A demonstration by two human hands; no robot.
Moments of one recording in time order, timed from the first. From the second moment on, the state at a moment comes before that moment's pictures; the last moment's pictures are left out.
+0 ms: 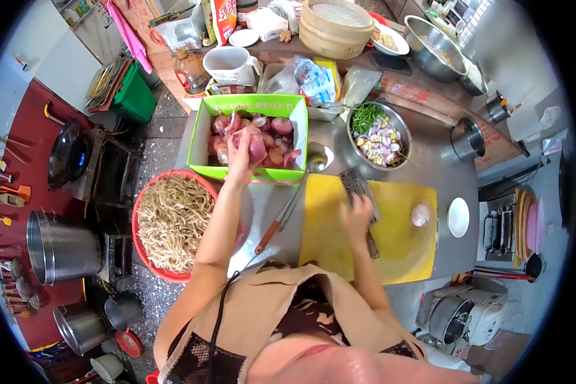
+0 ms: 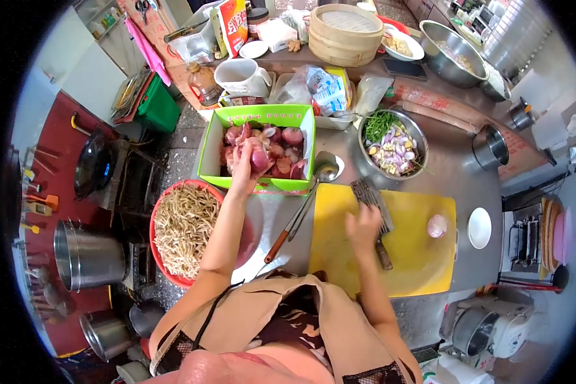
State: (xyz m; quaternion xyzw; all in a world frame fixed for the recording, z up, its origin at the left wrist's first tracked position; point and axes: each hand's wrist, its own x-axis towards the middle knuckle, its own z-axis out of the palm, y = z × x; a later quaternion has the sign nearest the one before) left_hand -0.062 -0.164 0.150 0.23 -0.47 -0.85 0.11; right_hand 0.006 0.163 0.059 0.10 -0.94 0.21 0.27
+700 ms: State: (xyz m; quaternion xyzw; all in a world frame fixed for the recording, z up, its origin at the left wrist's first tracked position) left_hand -0.137 -0.197 0.130 0.11 -0.83 -0.53 0.10; right_hand -0.128 -0.033 0.100 0.14 -0.51 0.80 -0.29
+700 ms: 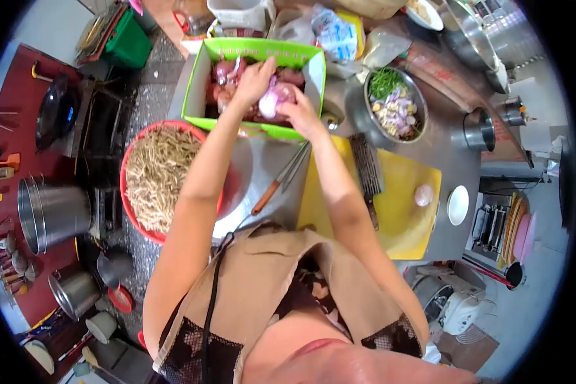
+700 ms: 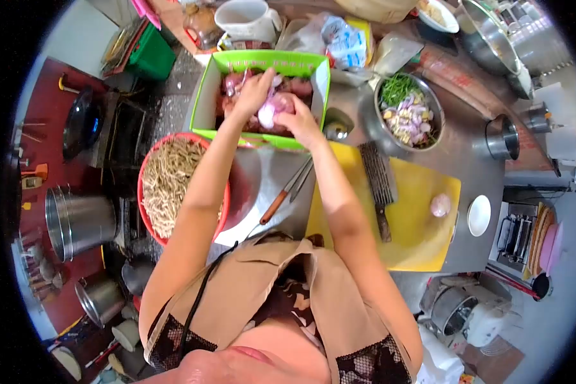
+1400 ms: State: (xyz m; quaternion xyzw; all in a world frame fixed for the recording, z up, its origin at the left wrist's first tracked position) left_hand -0.107 -0.221 0.130 0.07 -0.94 -0.23 0.22; right_hand -0.123 -0.025 0.108 0.15 -0.51 0.80 -0.29
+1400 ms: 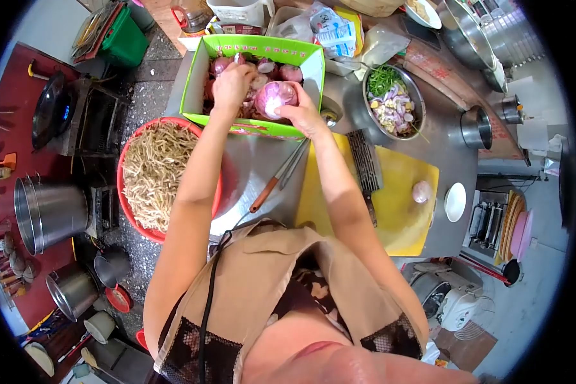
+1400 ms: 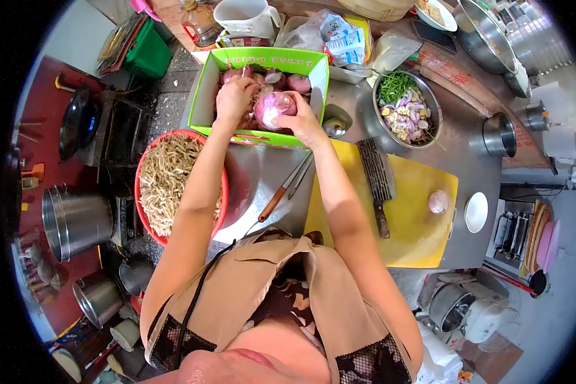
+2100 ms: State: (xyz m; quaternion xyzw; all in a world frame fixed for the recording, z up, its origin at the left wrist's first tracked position) left_hand -0.101 -0.244 0.119 0.09 -0.98 -0.12 0.14; right_hand -0.118 -0.026 0.118 0.20 -0.67 0.69 -0.19
